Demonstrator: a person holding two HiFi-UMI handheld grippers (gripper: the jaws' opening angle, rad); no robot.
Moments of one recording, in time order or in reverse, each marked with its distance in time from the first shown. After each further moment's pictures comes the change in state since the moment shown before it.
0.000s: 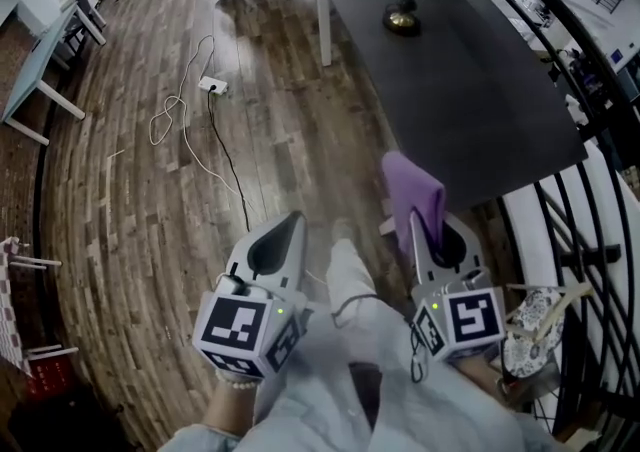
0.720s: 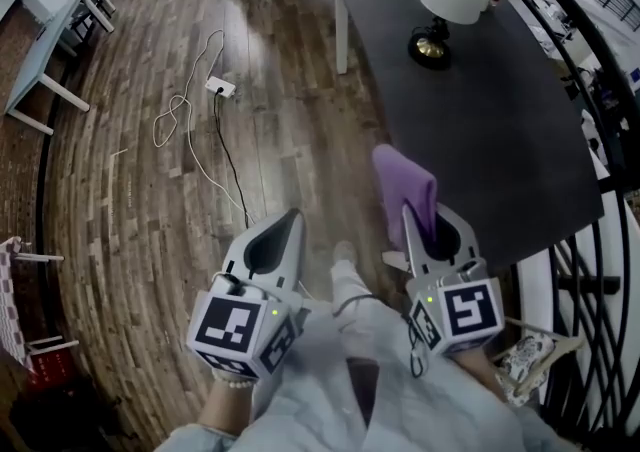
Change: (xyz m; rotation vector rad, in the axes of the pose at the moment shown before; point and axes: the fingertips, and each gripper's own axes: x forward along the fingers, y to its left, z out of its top) left arm 0.136 0.072 0.067 -0.033 0.006 0.060; right arm 0.173 -0.054 0.046 -0.009 0.030 0.119
